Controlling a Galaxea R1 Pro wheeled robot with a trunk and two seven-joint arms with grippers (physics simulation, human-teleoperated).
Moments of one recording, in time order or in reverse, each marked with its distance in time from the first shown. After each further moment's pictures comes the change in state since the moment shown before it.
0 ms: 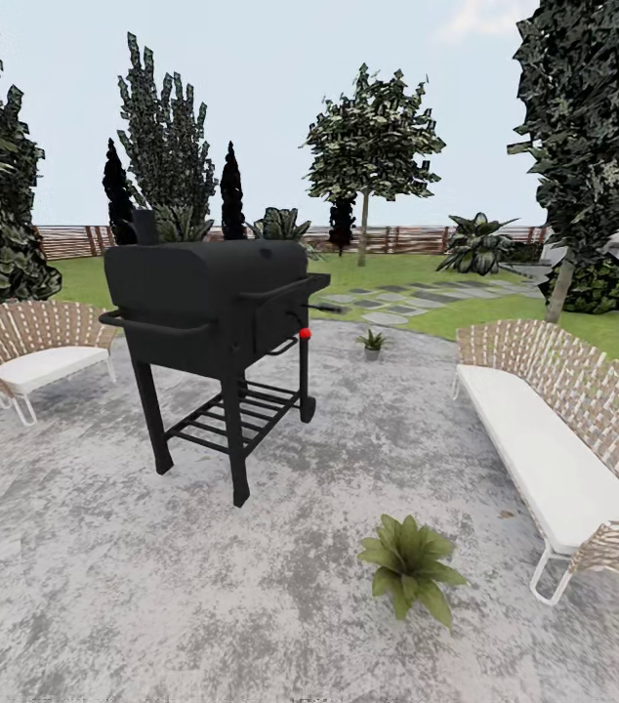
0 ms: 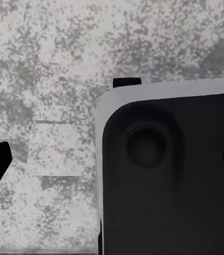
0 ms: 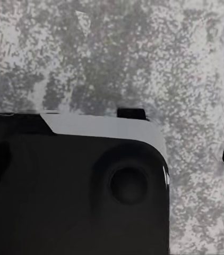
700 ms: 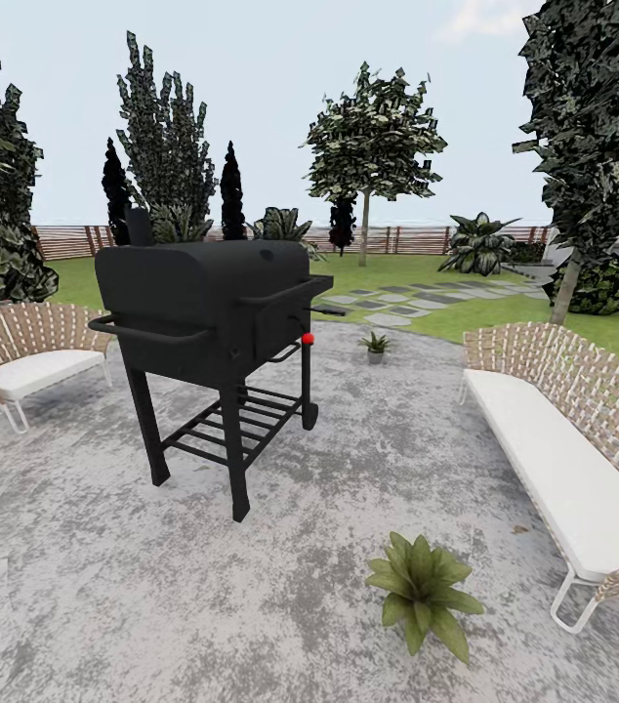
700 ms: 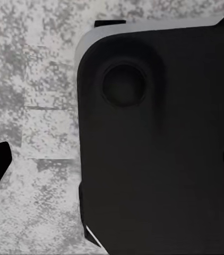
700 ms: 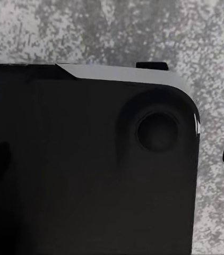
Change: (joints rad) left arm 0.001 -0.026 0.003 0.021 0.005 0.151 -0.007; right arm 0.000 0.033 0.000 0.057 -0.001 0.082 0.001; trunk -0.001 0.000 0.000
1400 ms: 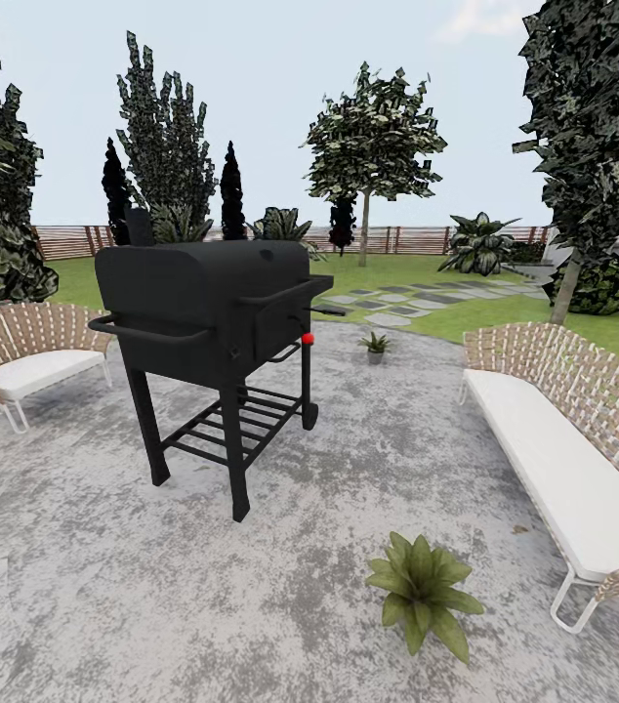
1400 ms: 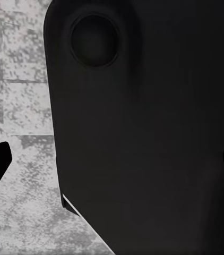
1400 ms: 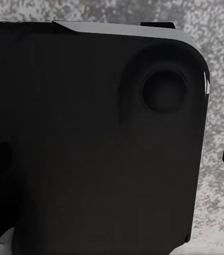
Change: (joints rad) left arm 0.000 -0.031 0.002 0.047 0.001 0.039 -0.001; right arm 0.000 0.003 0.000 0.008 -0.001 0.110 0.000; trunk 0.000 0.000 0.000
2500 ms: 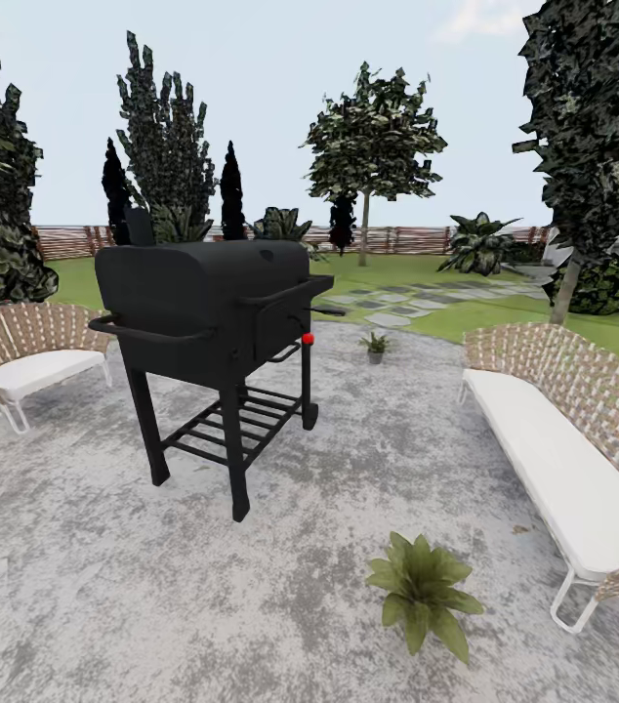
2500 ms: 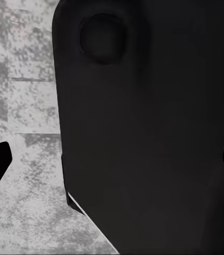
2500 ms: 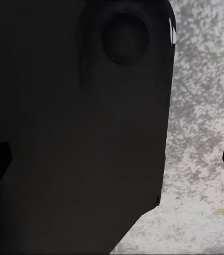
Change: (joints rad) left arm 0.000 0.006 0.002 0.002 0.004 0.000 0.006; right arm 0.004 -0.044 -0.002 0.068 -0.003 0.010 -0.004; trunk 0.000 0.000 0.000
